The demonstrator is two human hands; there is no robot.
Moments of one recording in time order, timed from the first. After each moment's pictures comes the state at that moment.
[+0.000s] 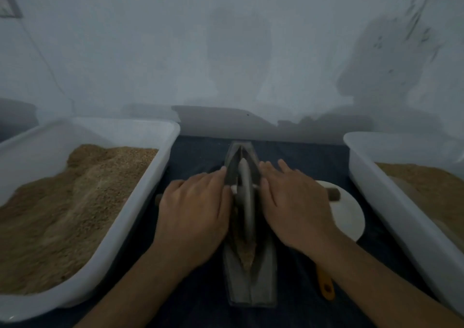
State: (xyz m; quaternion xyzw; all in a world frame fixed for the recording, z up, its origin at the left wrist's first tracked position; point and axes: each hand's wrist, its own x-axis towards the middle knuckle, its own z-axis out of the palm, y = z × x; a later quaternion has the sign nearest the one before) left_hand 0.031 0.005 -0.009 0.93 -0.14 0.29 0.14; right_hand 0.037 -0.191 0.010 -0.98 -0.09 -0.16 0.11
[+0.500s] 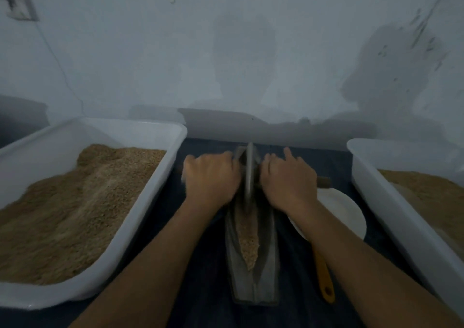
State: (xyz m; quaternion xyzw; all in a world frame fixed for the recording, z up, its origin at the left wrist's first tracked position) left_hand 0.100 -0.019 0.014 0.98 -0.04 0.21 0.00; right_hand 0.101 -0.184 0.010 -0.99 -0.01 -0.14 0.09
